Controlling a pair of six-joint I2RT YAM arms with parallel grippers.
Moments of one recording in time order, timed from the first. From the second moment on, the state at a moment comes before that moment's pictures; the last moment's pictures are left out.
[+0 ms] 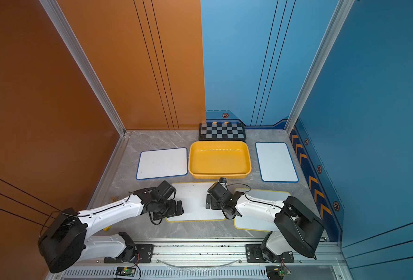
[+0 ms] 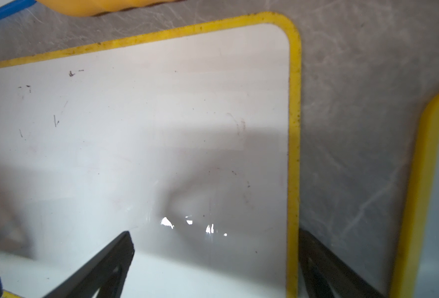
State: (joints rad) left arm -0.70 1.28 0.62 -0.61 0.16 -0.86; right arm 0.87 1.46 0.65 -0.28 0.13 0.86
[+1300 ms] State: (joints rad) left arm -0.45 1.05 0.35 -0.26 0.50 -0.91; right arm 0.94 1.39 0.50 0.03 0.11 0.91
